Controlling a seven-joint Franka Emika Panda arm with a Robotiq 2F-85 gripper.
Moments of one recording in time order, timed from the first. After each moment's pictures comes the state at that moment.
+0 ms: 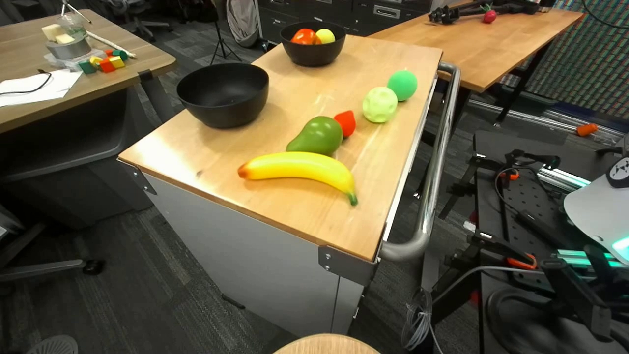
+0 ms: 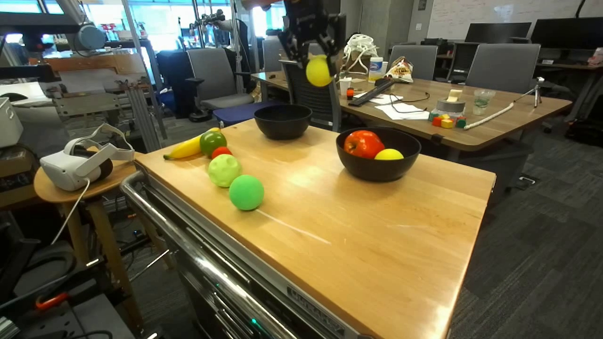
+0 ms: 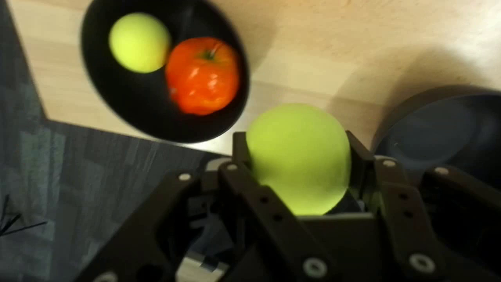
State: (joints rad) arm -0.02 0.15 -0.06 -1.83 -0.21 2.20 -0.11
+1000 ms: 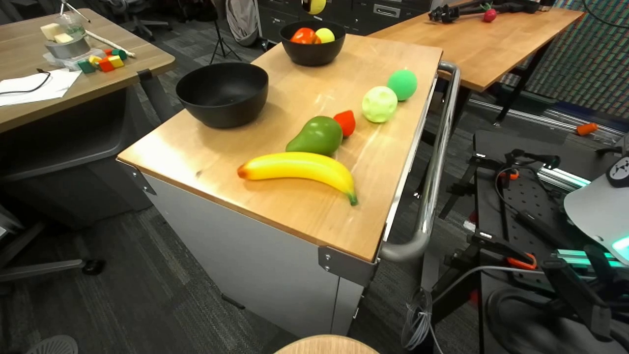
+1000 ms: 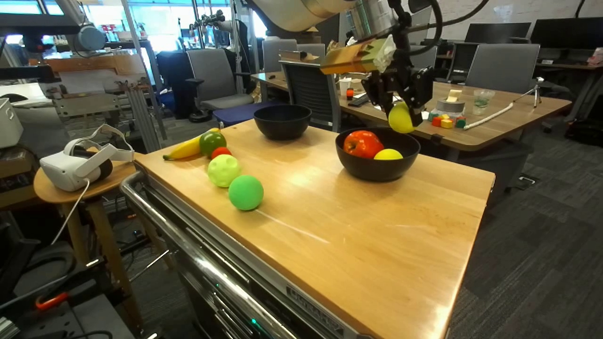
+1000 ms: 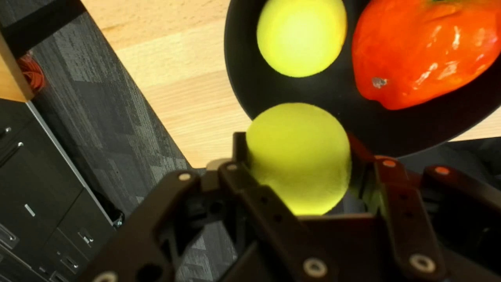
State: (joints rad) arm -0.12 0.41 -0.19 -1.74 -0.26 2.47 0.22
